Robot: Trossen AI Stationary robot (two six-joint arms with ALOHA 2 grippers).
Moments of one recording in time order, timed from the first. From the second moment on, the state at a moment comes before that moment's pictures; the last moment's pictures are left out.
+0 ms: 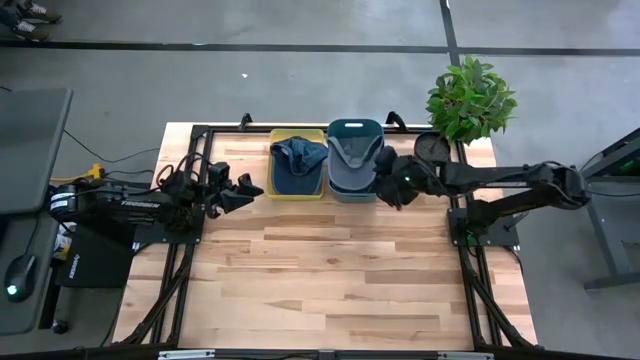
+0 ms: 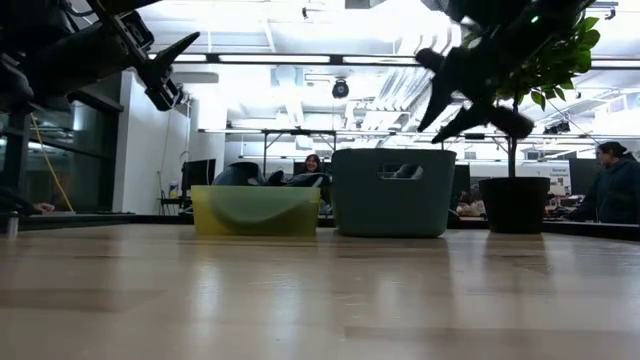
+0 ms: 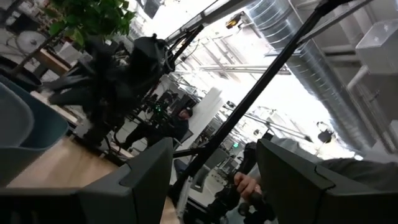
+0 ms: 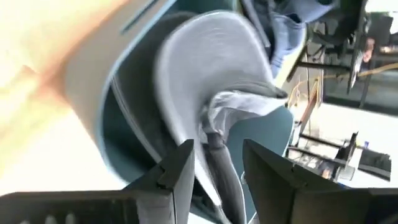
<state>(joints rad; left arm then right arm) 0.28 0.82 0.01 1.25 0.41 -0.90 -0.21 1.16 0.72 -0.30 0.35 -1.25</state>
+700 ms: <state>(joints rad) 0.28 0.82 0.03 1.11 0.46 -0.76 0.08 0.79 0.71 -0.50 0.14 0.00</state>
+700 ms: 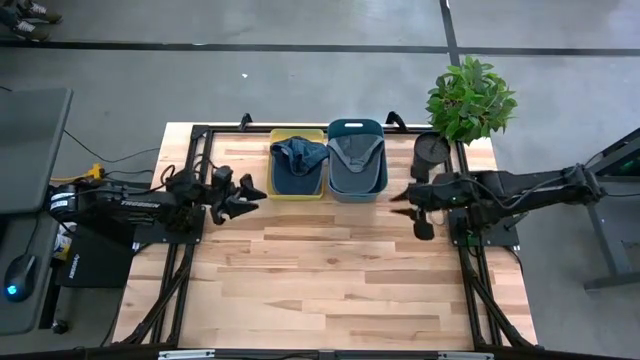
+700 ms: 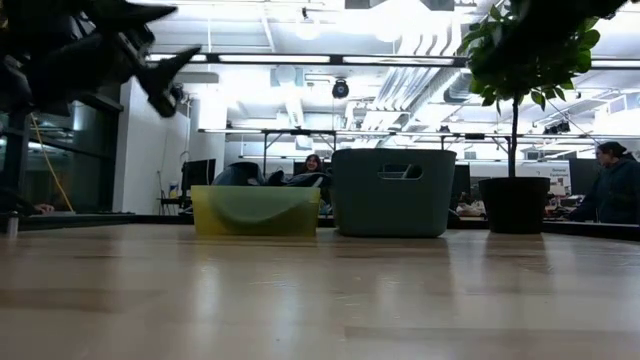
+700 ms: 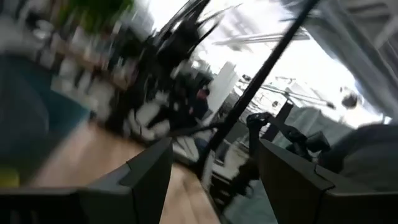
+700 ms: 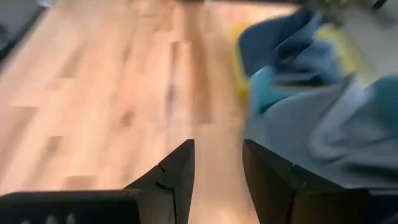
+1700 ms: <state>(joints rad) 0.28 0.82 0.01 1.29 0.55 -0.46 0.27 0.07 0.19 -0.22 0.39 0.33</state>
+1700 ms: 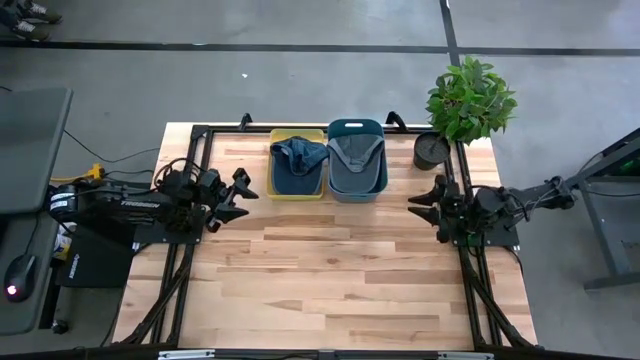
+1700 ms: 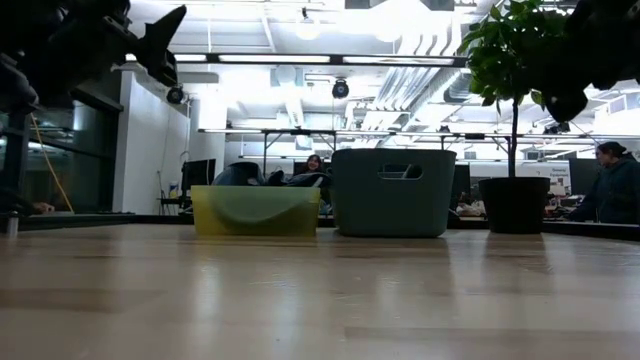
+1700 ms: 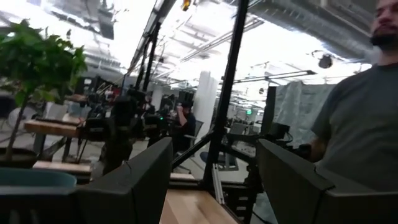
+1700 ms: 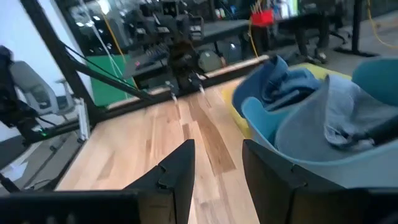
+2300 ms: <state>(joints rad) 0.28 0.78 0.01 1.36 0.68 -0.47 0.27 0.06 0.01 0.13 0.35 0.27</state>
